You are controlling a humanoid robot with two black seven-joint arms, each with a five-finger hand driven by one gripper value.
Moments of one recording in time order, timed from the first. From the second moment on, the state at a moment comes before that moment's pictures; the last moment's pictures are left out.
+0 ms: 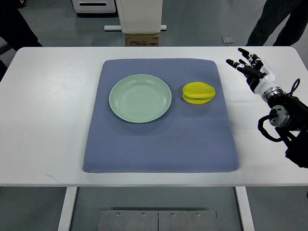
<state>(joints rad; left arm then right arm) -0.01 0.00 -0.10 -0.20 0.13 0.00 -0.03 0.82 -0.19 0.79 0.53 -0.30 0.05 0.24</state>
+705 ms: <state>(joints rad) -0.01 0.00 -0.10 -0.20 0.13 0.00 -0.02 0.83 -0.21 0.79 0.54 -0.30 0.01 0.24</state>
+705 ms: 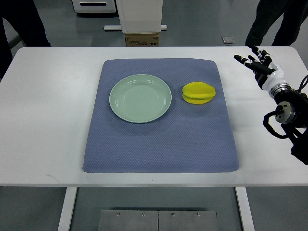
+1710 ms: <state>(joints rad) -0.01 0.00 -0.10 -0.20 0.13 0.00 -0.02 0.85 -0.22 0.79 0.55 -0.30 0.02 0.24</state>
